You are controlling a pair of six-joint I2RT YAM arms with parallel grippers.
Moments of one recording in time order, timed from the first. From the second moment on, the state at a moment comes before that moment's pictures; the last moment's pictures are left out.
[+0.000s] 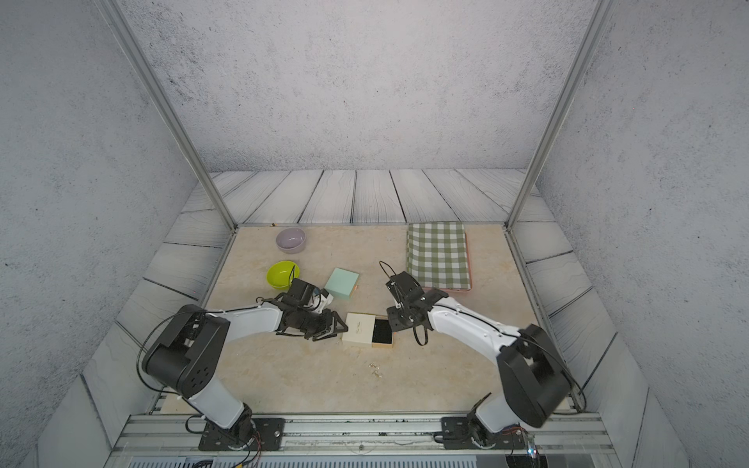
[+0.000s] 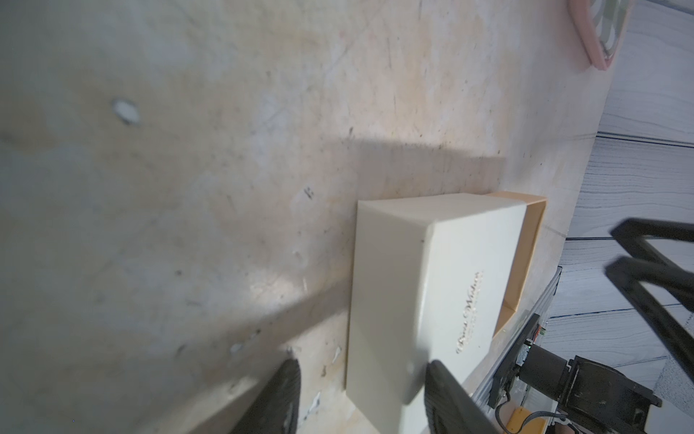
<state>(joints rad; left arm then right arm) -0.45 1.66 0.77 -0.22 0.60 -0.58 0.68 1.39 0.93 -0.60 0.01 0.32</state>
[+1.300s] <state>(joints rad) -0.64 1.38 0.67 -0.43 0.50 -0.59 0.91 1.27 0.77 -0.47 -0.17 0.28</state>
